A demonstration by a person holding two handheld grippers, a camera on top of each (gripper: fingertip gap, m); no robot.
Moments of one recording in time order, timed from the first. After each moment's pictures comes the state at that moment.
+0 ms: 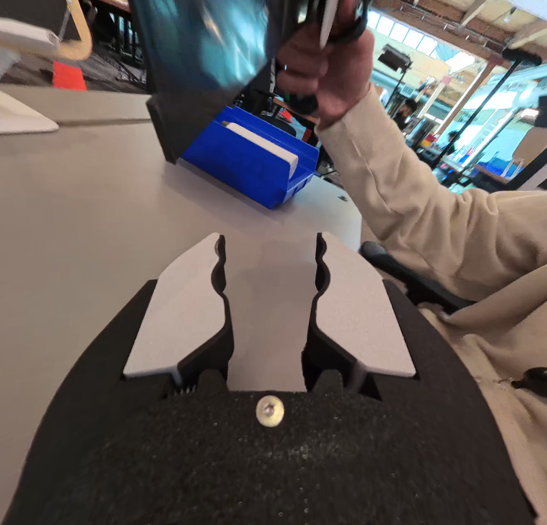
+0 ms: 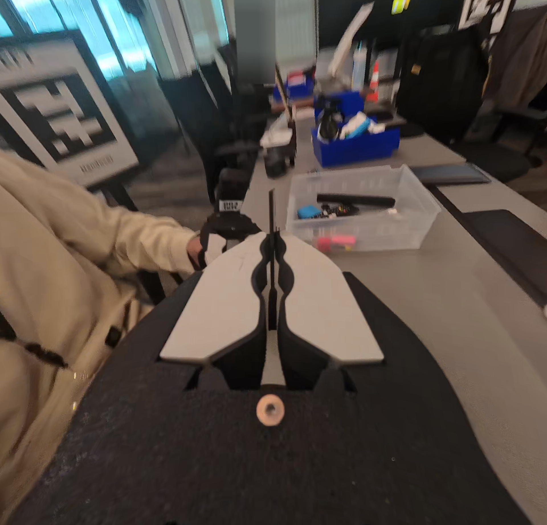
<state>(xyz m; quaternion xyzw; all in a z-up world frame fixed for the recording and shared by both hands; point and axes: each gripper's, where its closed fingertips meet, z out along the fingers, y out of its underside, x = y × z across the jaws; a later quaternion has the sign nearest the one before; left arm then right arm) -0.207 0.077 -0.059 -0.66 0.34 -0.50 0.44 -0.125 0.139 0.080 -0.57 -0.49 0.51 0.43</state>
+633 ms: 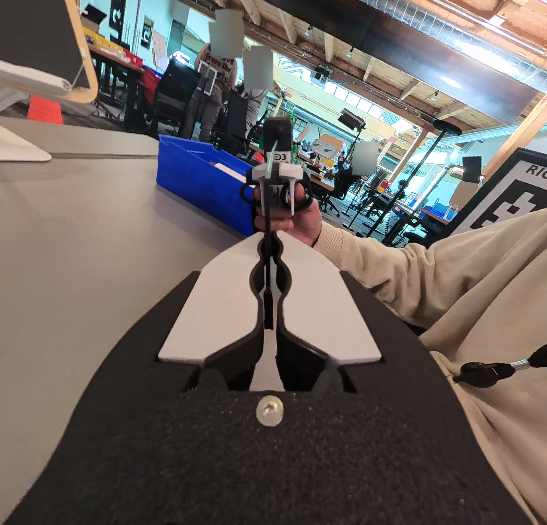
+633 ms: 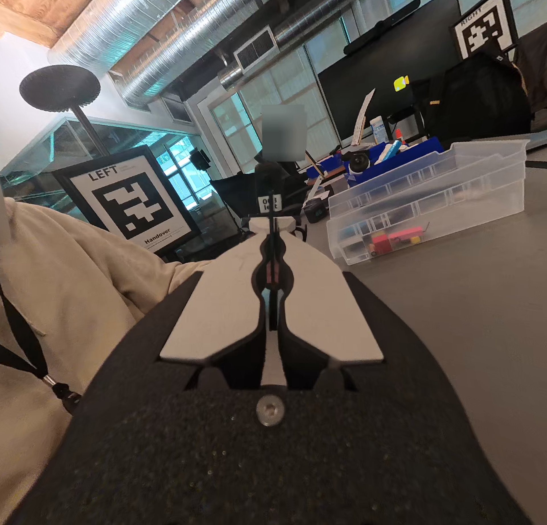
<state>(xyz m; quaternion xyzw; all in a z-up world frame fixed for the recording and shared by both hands) -0.233 0.089 -0.036 -0.61 0.30 -0.58 0.46 -0.134 0.115 -0.017 -0.52 -0.32 0.68 0.41</state>
